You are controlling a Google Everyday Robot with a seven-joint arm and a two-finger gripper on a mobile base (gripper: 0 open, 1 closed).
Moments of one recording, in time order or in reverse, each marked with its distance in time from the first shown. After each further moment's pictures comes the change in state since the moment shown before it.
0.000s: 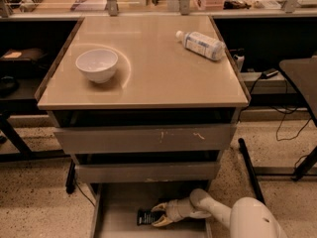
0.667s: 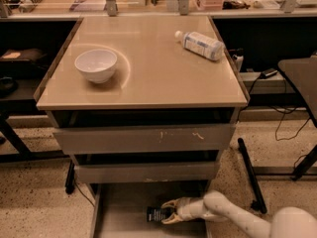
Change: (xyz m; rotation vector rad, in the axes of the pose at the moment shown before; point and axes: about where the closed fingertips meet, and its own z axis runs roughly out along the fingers) arm -0.037 -0.001 -0.077 0.141 0.033 -0.117
